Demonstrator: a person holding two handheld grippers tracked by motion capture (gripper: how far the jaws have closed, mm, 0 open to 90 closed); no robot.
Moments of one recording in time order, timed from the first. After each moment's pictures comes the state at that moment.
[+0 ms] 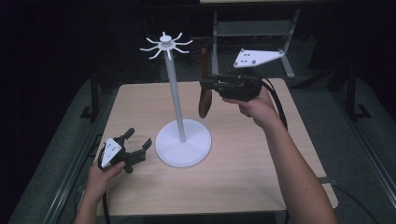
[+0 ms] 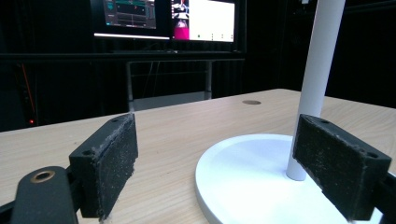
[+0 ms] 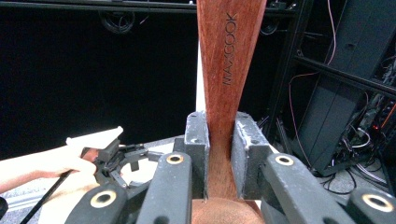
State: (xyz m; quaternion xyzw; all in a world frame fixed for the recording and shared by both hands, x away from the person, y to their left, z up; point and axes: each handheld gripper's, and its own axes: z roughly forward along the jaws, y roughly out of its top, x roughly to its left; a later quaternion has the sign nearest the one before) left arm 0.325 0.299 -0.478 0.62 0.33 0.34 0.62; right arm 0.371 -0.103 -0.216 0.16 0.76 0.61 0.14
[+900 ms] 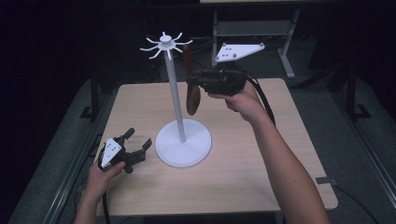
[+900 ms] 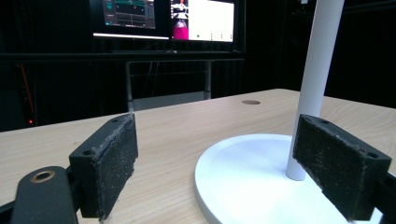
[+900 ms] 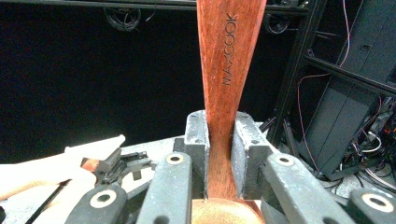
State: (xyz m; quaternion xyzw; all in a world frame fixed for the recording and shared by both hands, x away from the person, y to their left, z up) left arm 0.325 0.299 -0.478 0.63 0.33 0.34 0.62; right arm 0.382 -0.071 -0.208 0.15 0.77 0.60 0.13
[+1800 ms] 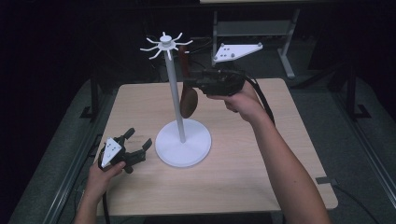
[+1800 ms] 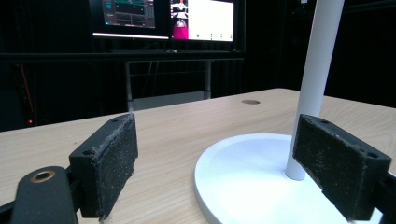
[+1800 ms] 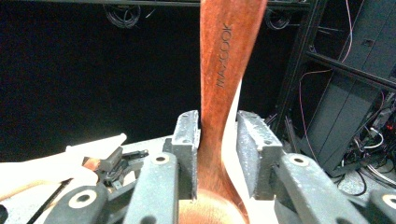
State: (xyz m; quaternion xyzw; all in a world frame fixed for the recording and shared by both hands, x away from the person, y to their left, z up) left arm 0.325 0.299 -0.478 0.63 0.33 0.34 0.62; right arm 0.381 -0.070 -0.208 0.15 0.77 0.60 0.13
